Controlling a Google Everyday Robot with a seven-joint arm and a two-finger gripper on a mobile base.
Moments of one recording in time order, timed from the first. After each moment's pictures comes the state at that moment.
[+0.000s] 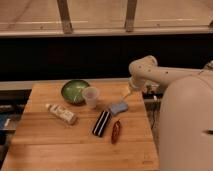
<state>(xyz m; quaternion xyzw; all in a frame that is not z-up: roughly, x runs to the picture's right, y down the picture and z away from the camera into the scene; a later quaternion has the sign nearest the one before) 0.168 0.039 0.874 -0.21 0.16 0.57 0.78</state>
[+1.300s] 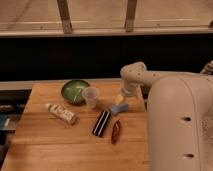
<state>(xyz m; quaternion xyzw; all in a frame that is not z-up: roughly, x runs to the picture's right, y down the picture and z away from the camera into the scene) 0.132 0.087 0.903 -0.29 0.17 0.51 0.79</state>
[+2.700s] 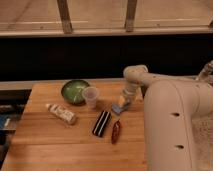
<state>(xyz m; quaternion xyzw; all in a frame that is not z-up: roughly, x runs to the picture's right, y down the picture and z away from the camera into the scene) 0.138 0.103 0.928 -0.34 0.16 0.51 0.77</state>
